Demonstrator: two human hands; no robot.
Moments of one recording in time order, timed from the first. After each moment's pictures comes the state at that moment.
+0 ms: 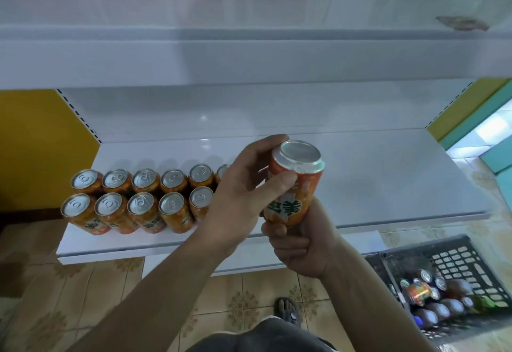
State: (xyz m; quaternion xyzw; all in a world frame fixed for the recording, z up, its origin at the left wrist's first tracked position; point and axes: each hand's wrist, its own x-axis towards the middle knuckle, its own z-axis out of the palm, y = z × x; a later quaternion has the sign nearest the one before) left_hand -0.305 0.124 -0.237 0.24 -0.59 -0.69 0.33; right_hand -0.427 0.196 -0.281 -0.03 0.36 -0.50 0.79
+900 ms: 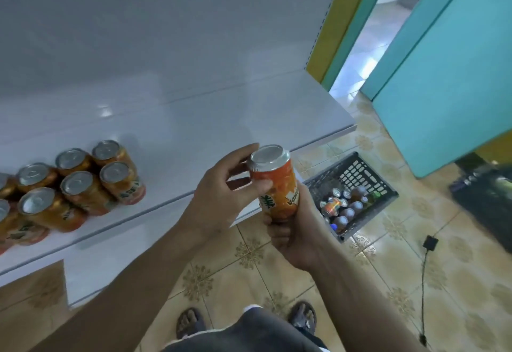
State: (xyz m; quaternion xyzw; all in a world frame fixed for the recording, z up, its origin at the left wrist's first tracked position) left_hand -0.380 0.249 -0.283 0.22 -0.70 -0.66 0.15; right_hand -0.467 0.382 -0.308 0.13 0.52 -0.64 0.55
